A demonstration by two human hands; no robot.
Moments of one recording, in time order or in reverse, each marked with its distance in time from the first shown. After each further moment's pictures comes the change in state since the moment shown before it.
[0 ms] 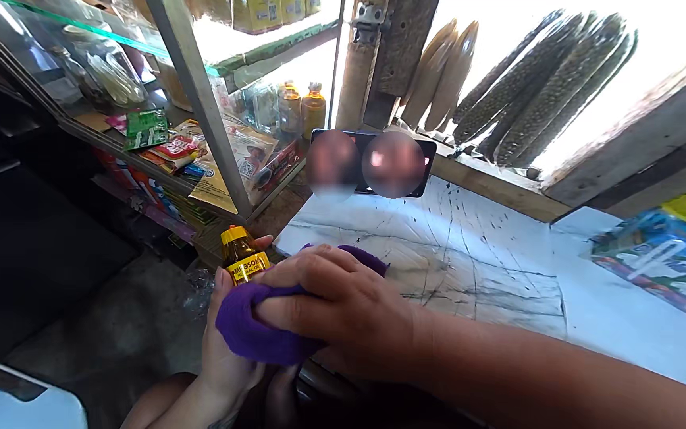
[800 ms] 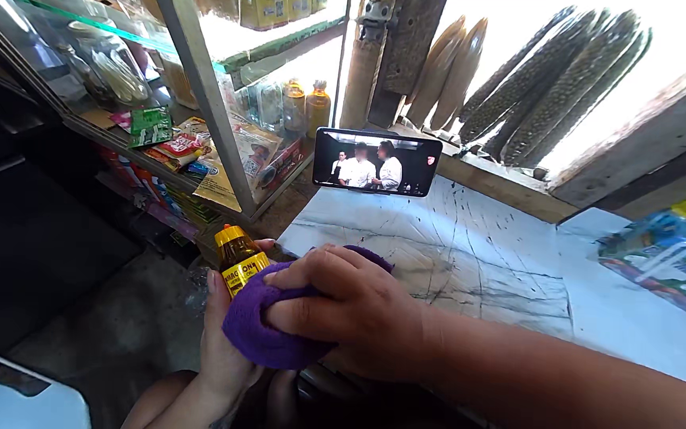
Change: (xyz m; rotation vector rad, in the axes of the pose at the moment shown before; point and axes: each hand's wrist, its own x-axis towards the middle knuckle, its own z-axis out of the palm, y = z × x) left_hand 0.002 0.002 -0.003 0.064 -0.027 0.066; right_hand 0.001 0.002 -0.003 0.014 0.015 -0.030
